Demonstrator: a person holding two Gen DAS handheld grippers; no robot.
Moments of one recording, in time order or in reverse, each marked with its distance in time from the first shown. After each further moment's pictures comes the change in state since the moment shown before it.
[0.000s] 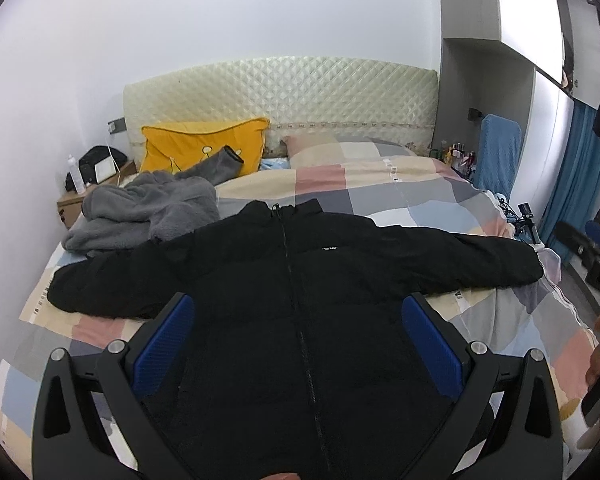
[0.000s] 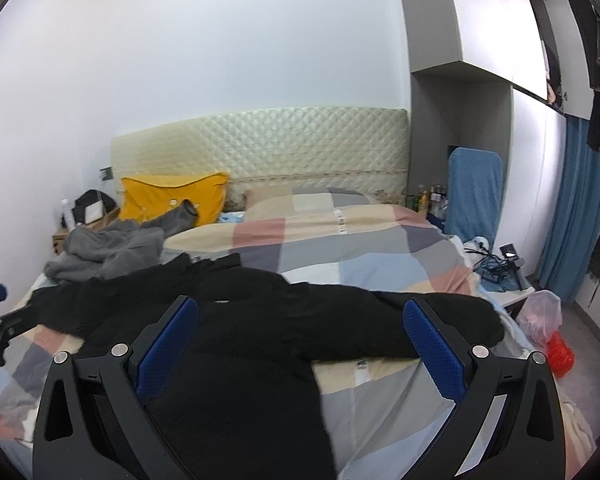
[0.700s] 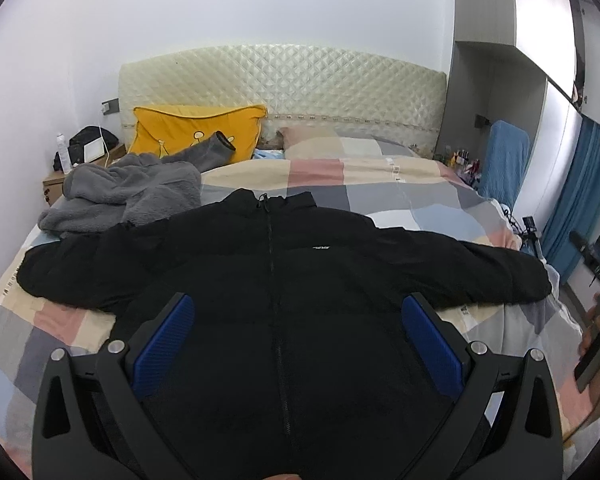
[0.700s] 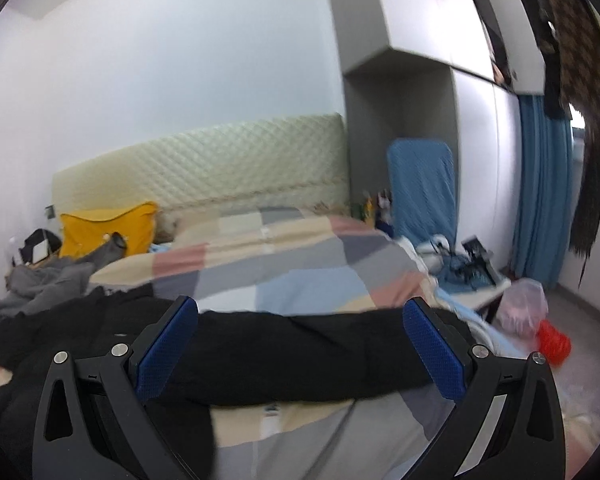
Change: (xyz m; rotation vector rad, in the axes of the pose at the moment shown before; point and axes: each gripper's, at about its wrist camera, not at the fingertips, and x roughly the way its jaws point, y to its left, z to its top) left arm 0.074 -0.010 -0.015 -0.078 -0.017 -0.033; right arm 0.099 -0.147 -0.041 0.133 -0.101 -0.120
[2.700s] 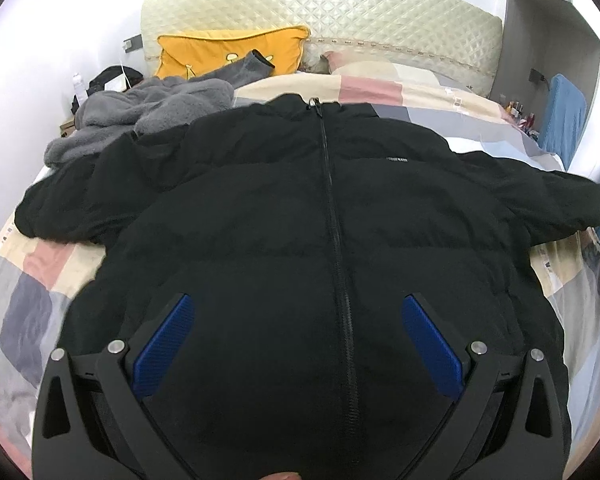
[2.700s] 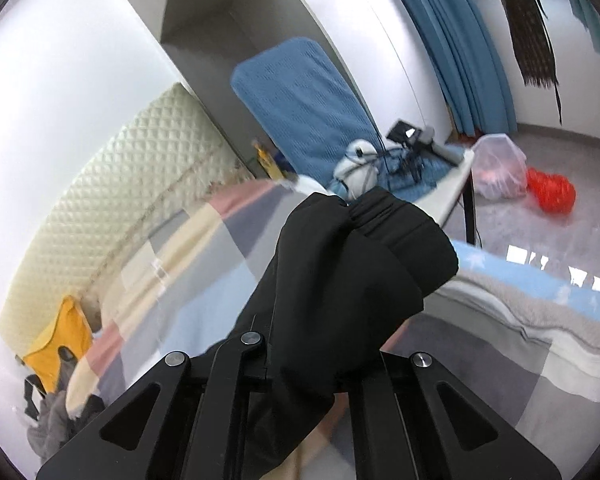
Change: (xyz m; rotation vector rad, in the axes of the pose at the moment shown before) left arm 0.118 0.045 -0.064 -0.035 0.211 0.153; right arm 0.166 -0.187 0.022 0.558 0.165 -0.165
